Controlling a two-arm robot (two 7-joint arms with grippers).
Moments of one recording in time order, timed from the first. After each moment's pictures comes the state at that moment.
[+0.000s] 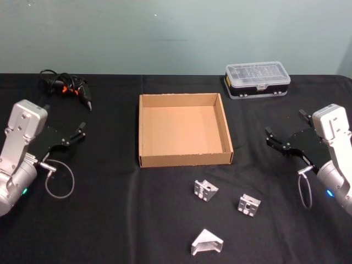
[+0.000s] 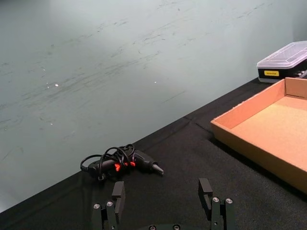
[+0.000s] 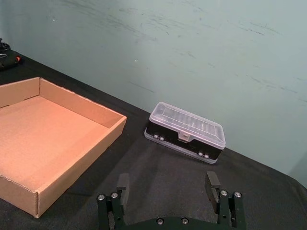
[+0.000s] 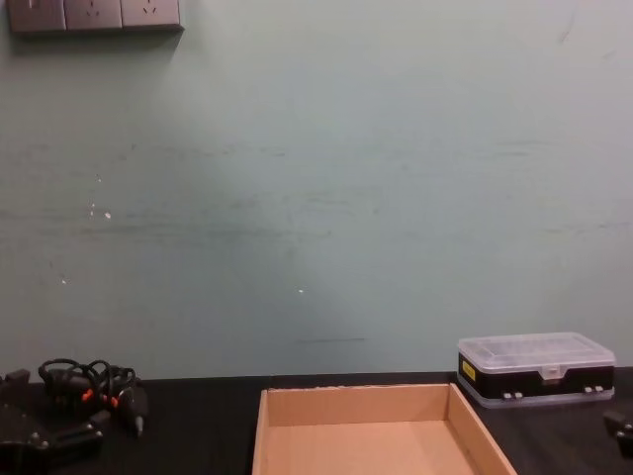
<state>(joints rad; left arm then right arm) -0.20 0.60 0.45 -1.41 -0.25 -0.12 0.03 0.20 0.60 -0.45 -1.41 0.25 -0.12 -0.03</state>
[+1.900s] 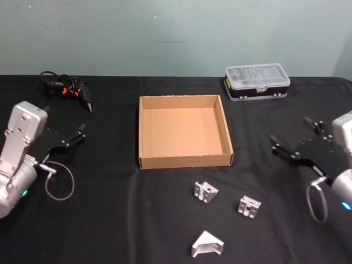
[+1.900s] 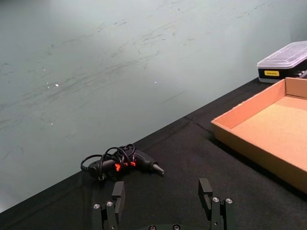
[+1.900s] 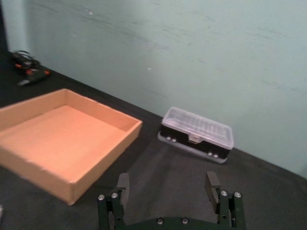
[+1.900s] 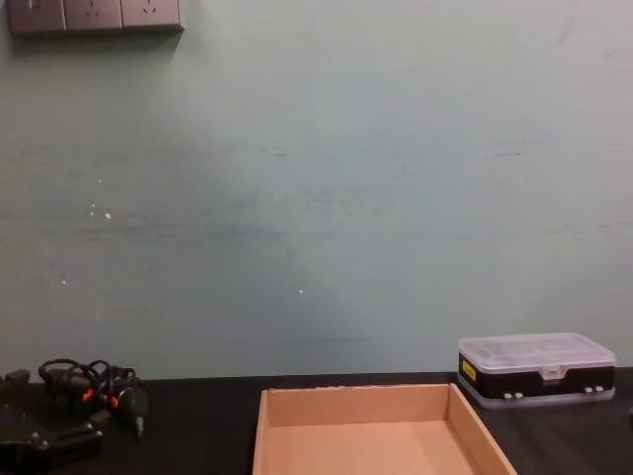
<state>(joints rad) -0.20 0.60 0.45 -1.41 -0.25 -0.12 0.03 0.07 0.69 -0.37 -1.57 0.34 -0.11 0.04</state>
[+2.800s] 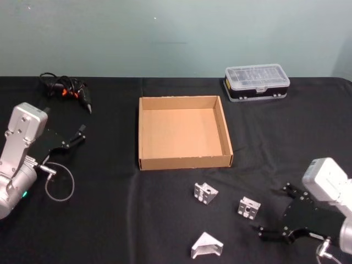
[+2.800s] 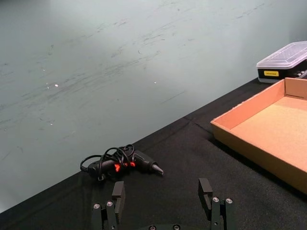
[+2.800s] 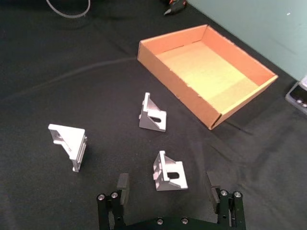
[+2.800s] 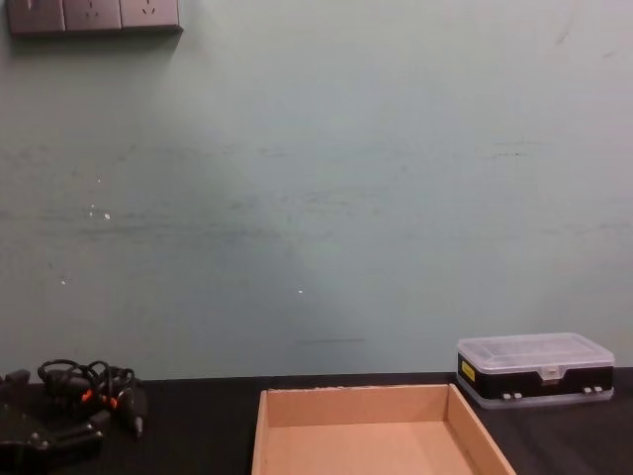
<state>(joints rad) -0.20 0.60 0.45 -1.41 -0.25 -0.12 0.03 -0.12 0.96 -0.36 -1.93 0.35 0.21 0.34</state>
